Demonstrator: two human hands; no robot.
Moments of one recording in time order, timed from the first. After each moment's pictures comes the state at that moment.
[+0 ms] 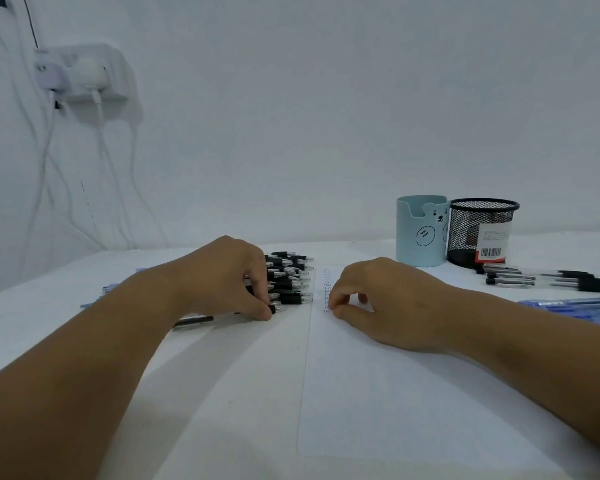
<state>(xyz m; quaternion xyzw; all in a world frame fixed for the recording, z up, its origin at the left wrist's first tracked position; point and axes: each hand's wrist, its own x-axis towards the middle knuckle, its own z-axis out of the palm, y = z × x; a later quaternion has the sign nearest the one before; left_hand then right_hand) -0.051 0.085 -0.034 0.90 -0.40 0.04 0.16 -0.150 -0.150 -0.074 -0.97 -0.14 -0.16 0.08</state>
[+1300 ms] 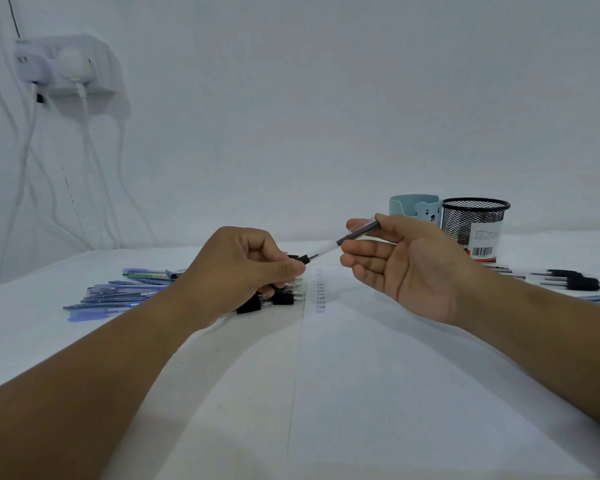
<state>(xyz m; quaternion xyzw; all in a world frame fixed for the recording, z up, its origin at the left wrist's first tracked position) -0.065 0.057 -0.051 0.75 -0.34 0.00 0.57 -0.153 -0.156 -0.048 -0.53 -0.01 -0.09 0.84</state>
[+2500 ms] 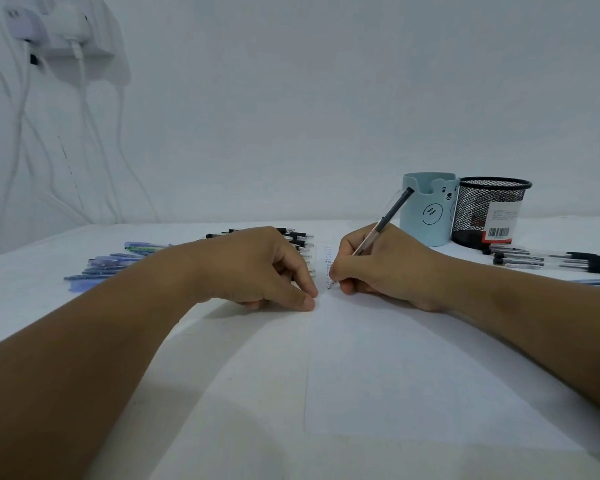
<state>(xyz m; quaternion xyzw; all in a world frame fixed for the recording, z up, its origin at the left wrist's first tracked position) -0.064 0.063 -0.045 0.86 -0.39 -0.18 0.29 -0.133 -0.133 -0.072 -0.85 -0.02 -0.10 0.51</state>
